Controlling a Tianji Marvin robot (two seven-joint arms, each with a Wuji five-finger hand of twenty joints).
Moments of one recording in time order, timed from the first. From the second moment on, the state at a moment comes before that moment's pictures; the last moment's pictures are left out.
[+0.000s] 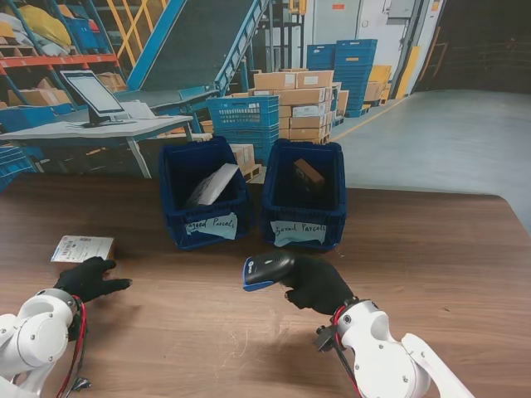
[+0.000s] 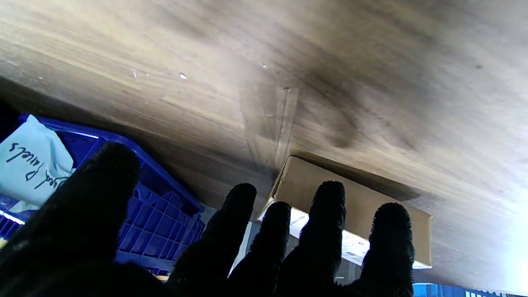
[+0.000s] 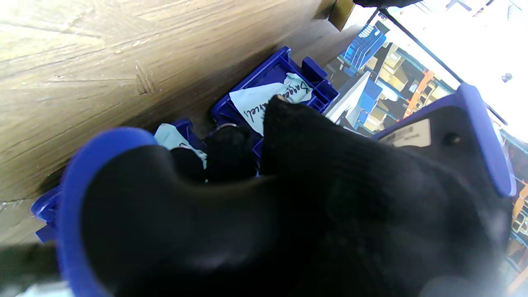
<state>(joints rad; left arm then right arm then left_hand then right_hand) 1.72 -1.04 -1.57 -1.59 0.74 0.14 -0.22 -1.77 -1.11 1.17 -1.94 -0.47 0.09 -0.03 0.54 -0.30 0.48 -0.04 0.52 0.33 0.08 0.29 0.30 0.30 0.24 0.35 0.40 0.37 0.21 0.44 0.04 0.48 0.48 0.52 0.96 -0.83 1.15 -0.22 0.66 -0.13 1.06 1.16 0.81 0.05 0.90 0.91 0.94 0.12 0.97 0.95 0.63 0.17 1.31 0.84</state>
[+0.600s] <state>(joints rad) 1.69 -1.06 -1.48 -1.59 0.72 0.16 -0.16 -1.78 -1.11 1.18 -1.94 -0.46 0.08 -0.02 0.54 -0.30 0.48 -0.04 0.52 0.33 0.08 0.29 0.32 0.28 0.30 0.36 0.38 0.37 0.20 0.43 0.04 0.48 0.47 0.52 0.96 -0.83 1.15 -0.22 0.66 -0.13 1.06 1.16 0.81 0.05 0.90 0.91 0.94 0.12 0.97 0.95 0.63 0.17 1.31 0.84</state>
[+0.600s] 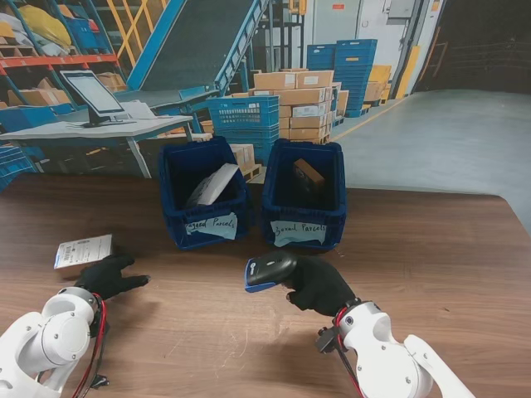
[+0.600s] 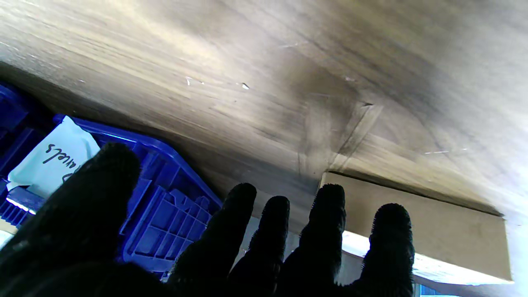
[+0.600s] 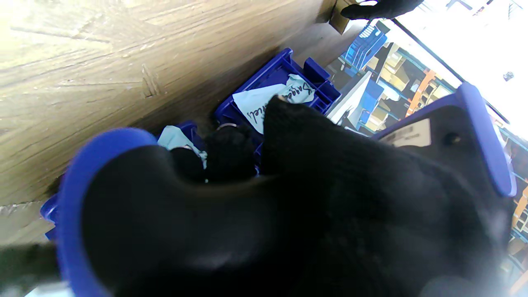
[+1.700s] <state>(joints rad) 1.64 -1.06 -1.44 -1.55 0.73 0.16 -0.18 -1.80 -1.11 1.18 -1.94 -0.46 0.08 -0.03 0.54 -0.30 0.48 -0.04 0.52 0.33 0.08 0.29 0.32 0.28 0.31 0.37 0.38 0.37 0.20 0.42 0.03 0.47 0.44 0.51 0.96 -0.83 1.15 -0.22 0.66 -0.13 1.06 1.16 0.81 0.05 0.90 0.91 0.94 0.12 0.97 0.95 0.63 0.17 1.31 0.84</state>
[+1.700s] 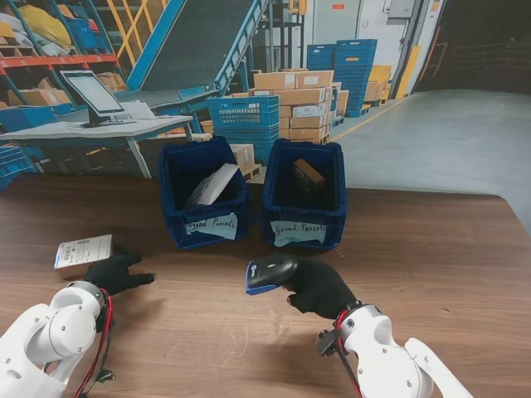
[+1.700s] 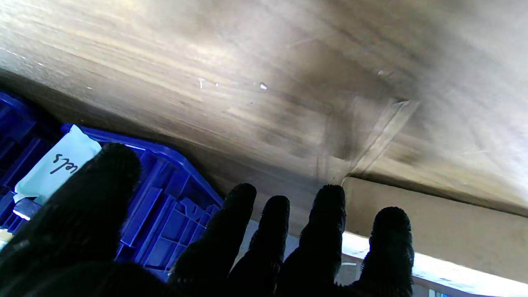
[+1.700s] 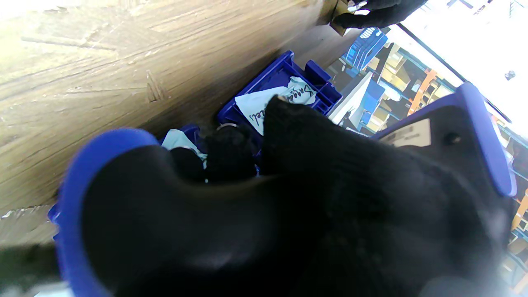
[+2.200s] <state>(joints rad) 1.51 -1.07 -1.34 -1.45 0.70 0.18 -0.12 -1.80 -1.11 1.18 -1.94 -0.46 0.08 -0.01 0.55 -0.30 0.48 -0.04 0.52 0.33 0.08 0.29 0.32 0.28 0.31 0.37 0.35 0.37 0.18 0.40 0.03 0.47 0.42 0.50 0.96 -0.83 1.15 -0.22 0.66 -0.13 1.06 1.16 0.81 0.05 0.90 0.91 0.94 0.12 0.97 0.95 0.63 0.17 1.31 0.84</state>
